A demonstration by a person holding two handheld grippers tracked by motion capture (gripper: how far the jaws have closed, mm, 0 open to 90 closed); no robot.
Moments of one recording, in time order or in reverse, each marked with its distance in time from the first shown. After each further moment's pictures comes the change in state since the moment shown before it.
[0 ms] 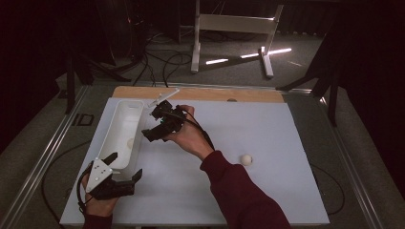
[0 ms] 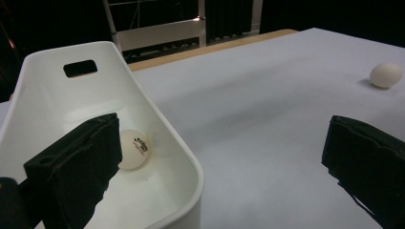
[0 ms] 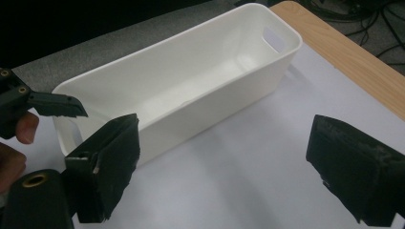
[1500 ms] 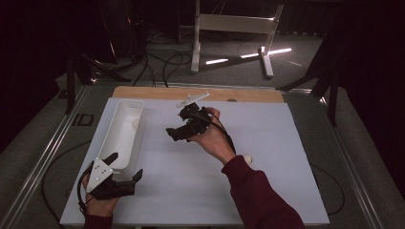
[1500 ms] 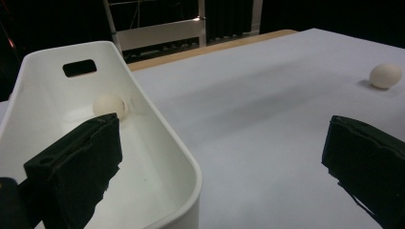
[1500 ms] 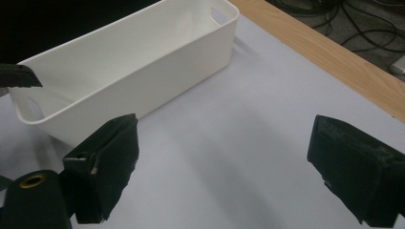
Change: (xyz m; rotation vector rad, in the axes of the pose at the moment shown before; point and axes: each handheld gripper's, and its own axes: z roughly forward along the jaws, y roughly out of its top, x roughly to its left) left arm -0.001 0.000 0.001 0.005 -0.001 0.002; right arm -0.032 -0.041 -0.037 -0.028 -0.086 0.074
